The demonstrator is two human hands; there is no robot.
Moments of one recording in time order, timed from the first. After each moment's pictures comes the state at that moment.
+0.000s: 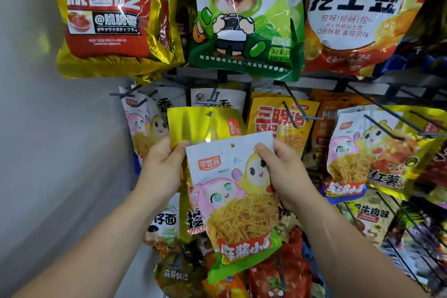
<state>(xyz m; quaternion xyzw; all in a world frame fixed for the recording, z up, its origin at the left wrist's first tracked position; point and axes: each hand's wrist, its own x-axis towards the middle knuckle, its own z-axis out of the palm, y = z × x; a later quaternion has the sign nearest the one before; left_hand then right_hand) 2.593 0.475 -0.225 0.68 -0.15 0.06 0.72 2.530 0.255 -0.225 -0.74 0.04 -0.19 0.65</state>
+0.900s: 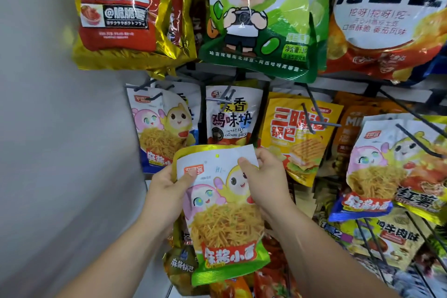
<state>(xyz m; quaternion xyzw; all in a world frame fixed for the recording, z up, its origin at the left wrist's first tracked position) 2.563 0.478 -0.267 0.65 0.00 0.01 0.76 2.558 0.291 -0.252 -0.77 0.08 -0.19 0.61</state>
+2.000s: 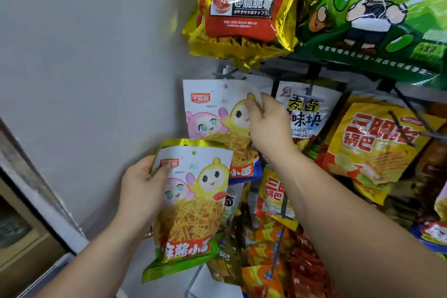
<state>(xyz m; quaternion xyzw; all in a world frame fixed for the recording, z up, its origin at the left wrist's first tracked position) 2.532 0.619 -0.268 0.74 0.15 0.19 0.63 2.628 0.410 -0.186 -0.82 -0.09 -0.25 0.50</state>
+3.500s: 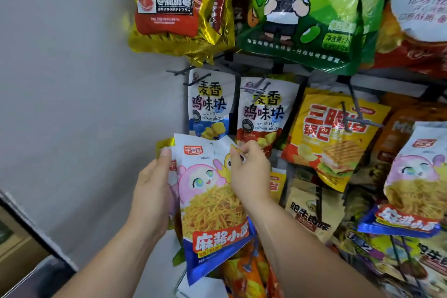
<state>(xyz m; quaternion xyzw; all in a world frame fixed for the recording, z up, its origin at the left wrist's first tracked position) 2.509 0.507 -0.243 0.54 0.11 0.12 0.82 2.567 0.355 -0.261 -0.83 0.02 -0.21 0.52</state>
